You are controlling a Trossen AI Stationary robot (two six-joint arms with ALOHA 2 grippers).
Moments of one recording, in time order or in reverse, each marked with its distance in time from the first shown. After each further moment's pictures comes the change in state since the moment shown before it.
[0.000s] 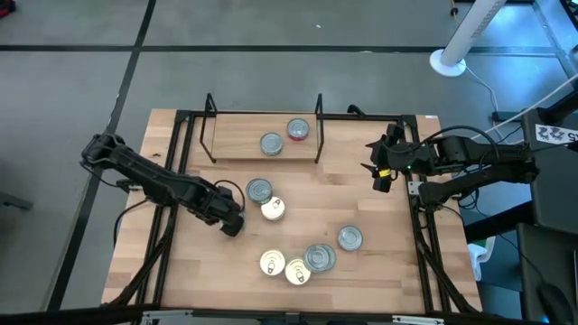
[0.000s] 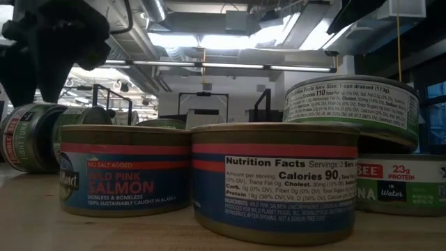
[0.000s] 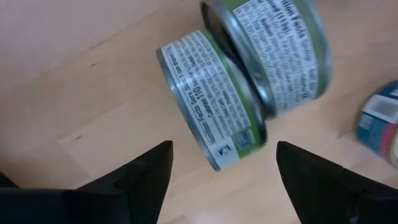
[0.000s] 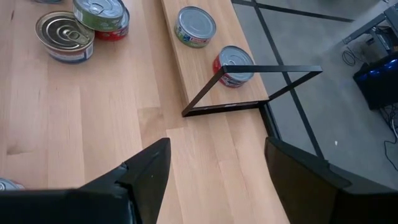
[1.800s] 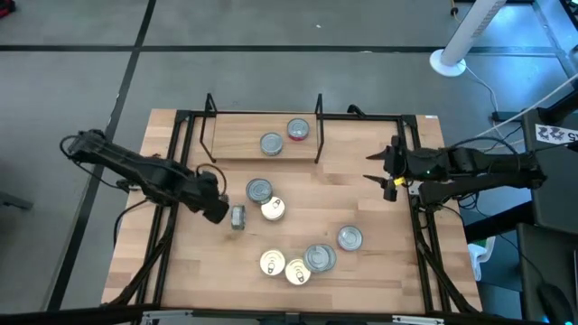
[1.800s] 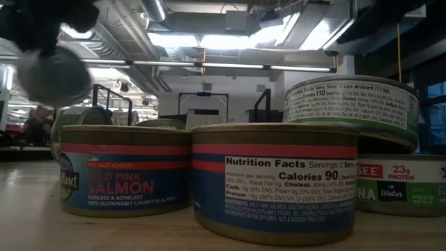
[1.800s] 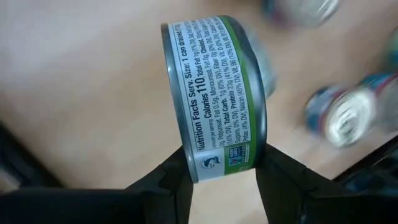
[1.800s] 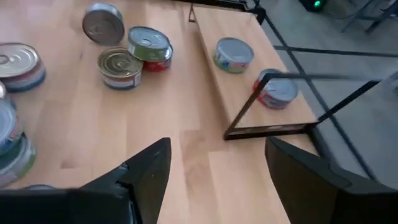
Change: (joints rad) left arm 0.000 -0.264 0.106 -0.214 -0.121 0.027; right arm 0.000 -0.320 -0.387 0.327 -0.159 -0.026
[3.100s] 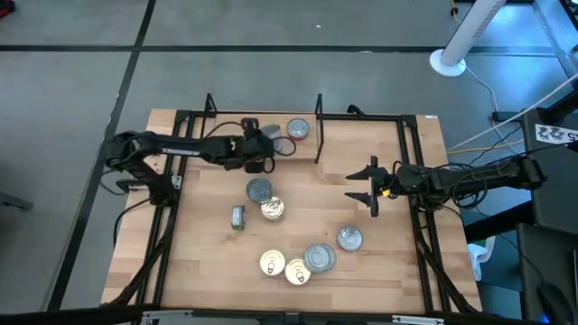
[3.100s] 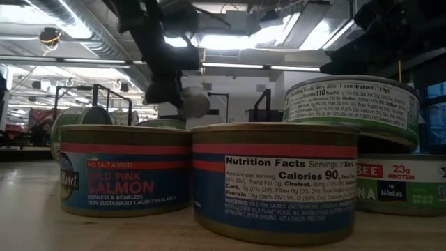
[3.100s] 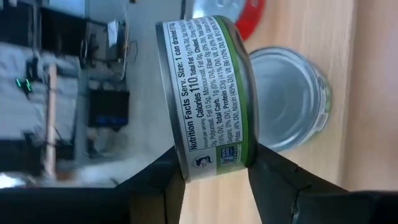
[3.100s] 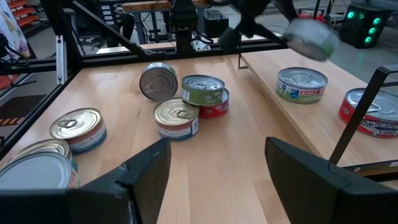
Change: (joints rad) left arm 0.565 0.479 0.037 0.735 -0.675 1.986; right arm 0.000 -0.014 -0.505 0.818 -0.179 0.134
